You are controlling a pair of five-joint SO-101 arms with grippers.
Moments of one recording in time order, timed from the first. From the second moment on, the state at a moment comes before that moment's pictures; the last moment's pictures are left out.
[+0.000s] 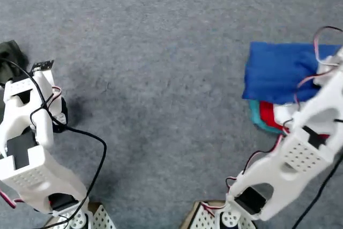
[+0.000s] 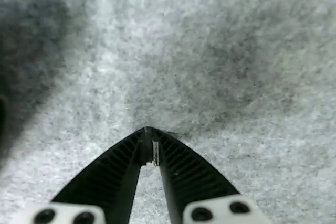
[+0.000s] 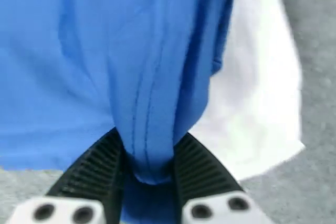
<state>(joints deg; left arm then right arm) -26.5 12.2 22.9 67.6 -20.7 39.7 33.8 -50.1 101.7 10.1</state>
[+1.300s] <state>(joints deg) -26.5 12.2 23.1 67.6 -20.7 48.6 29.7 -48.1 101.5 13.7</state>
